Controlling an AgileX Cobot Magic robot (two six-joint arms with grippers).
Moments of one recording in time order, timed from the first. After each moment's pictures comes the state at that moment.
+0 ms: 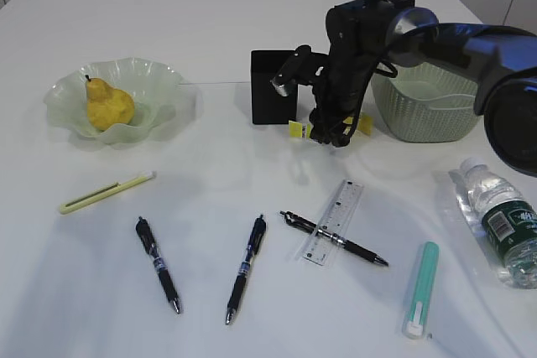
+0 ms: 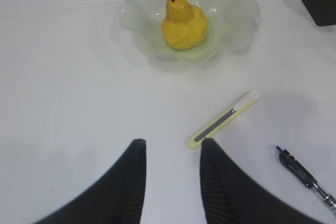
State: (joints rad) left arm -0.03 0.98 -0.62 -0.06 0.32 0.07; right arm 0.28 2.56 -2.25 -0.11 1.02 -0.64
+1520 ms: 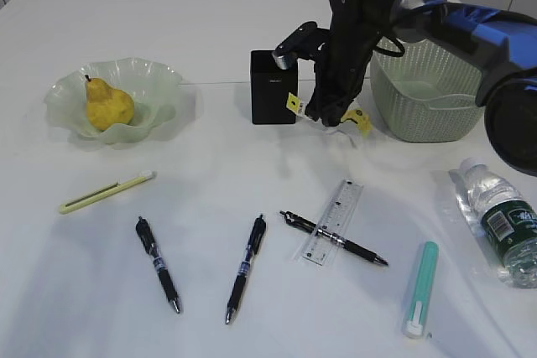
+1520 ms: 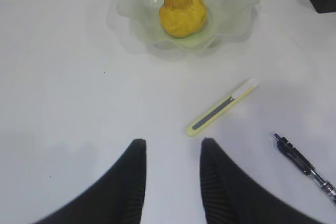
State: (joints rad) left arm -0.03 0.98 -0.62 -0.06 0.36 0.07; right arm 0.28 2.56 -2.40 -0.07 1.22 -0.55
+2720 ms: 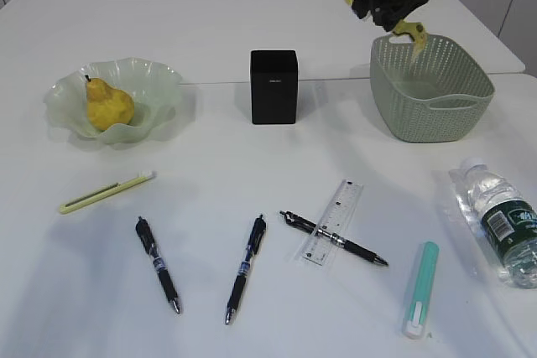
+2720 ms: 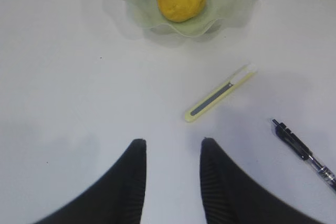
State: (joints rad) left arm -0.03 0.98 -0.62 -0.06 0.40 0.07; right arm 0.17 2.33 -2.43 -0.12 1.25 -0.27
